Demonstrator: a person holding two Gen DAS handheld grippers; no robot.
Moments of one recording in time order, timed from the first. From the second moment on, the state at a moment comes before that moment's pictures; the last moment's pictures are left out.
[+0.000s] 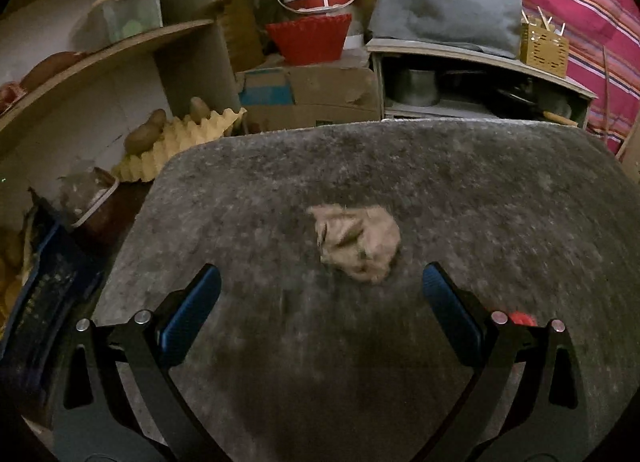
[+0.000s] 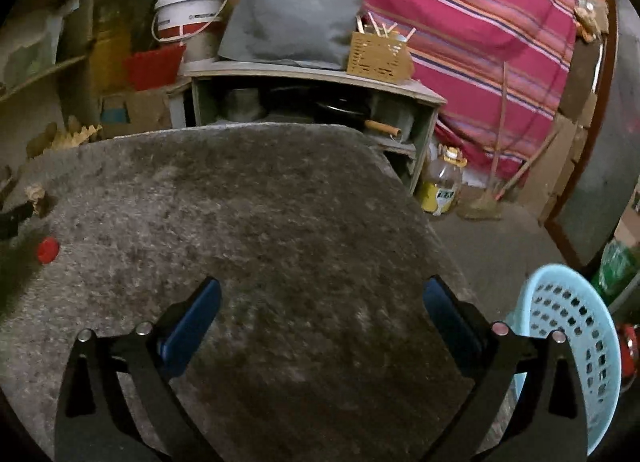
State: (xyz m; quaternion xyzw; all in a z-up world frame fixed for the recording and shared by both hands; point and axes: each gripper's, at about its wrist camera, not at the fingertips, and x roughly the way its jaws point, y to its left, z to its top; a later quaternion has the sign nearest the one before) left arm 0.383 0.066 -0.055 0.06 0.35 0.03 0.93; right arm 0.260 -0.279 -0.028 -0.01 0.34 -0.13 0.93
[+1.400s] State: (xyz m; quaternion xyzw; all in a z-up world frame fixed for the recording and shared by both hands) left arm 0.297 0.188 -0.054 0.00 0.37 0.03 0.93; right arm 0.340 -0.033 -0.064 -0.06 0.43 0.07 0.90
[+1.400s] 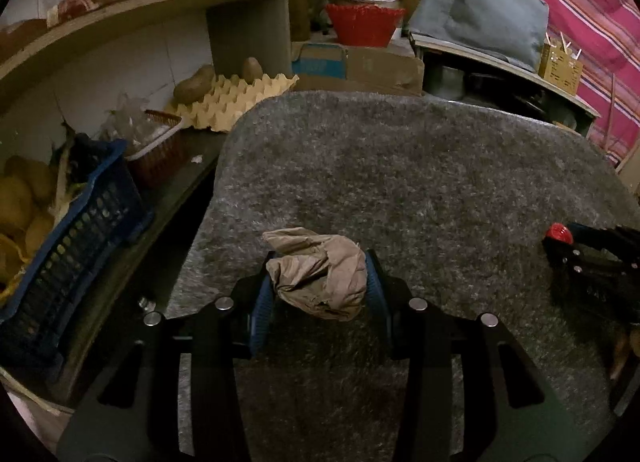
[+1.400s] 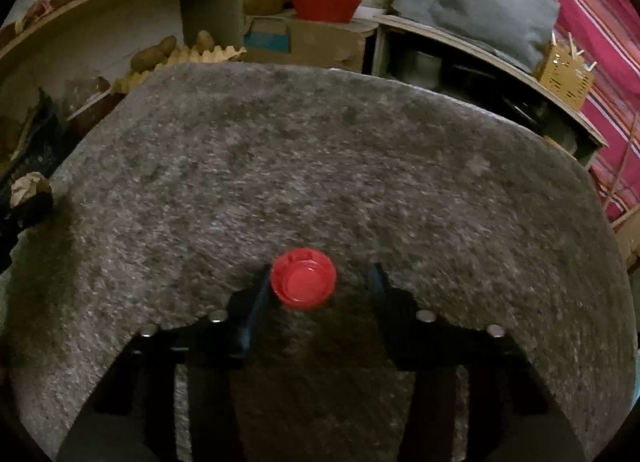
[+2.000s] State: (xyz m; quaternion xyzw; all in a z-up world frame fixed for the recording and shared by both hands) left arm 0.278 0.060 -0.004 0.02 0.33 0.00 0.94; right arm 0.248 -0.216 0.000 -0.02 0.37 -0.03 0.93
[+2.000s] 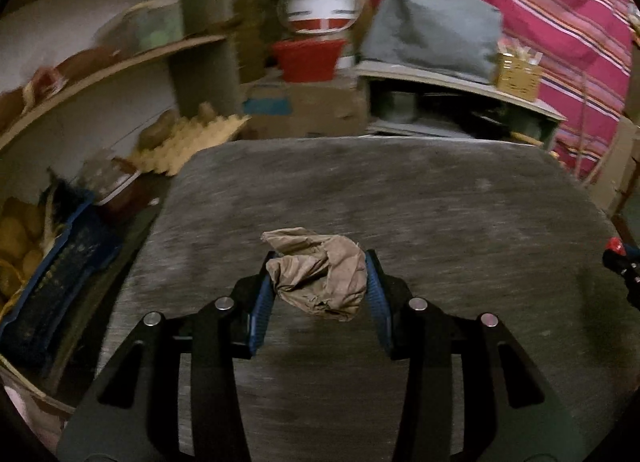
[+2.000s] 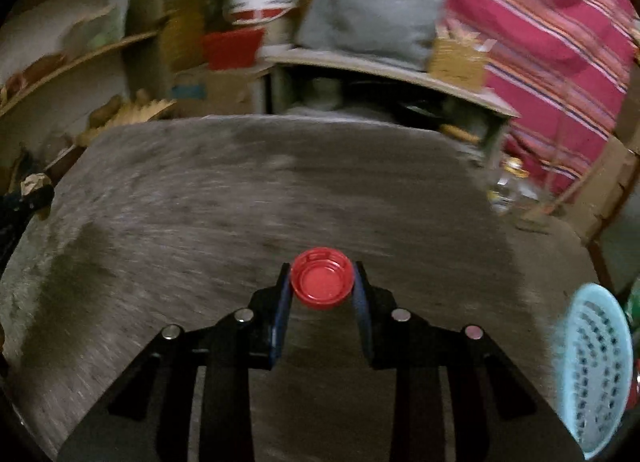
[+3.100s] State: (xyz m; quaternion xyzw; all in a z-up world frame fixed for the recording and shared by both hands) left arm 0.175 -0.412 -0.008 0.11 0.30 -0.29 0.90; right arm 0.082 -0.574 -0.010 0.12 0.31 -0.23 0.92
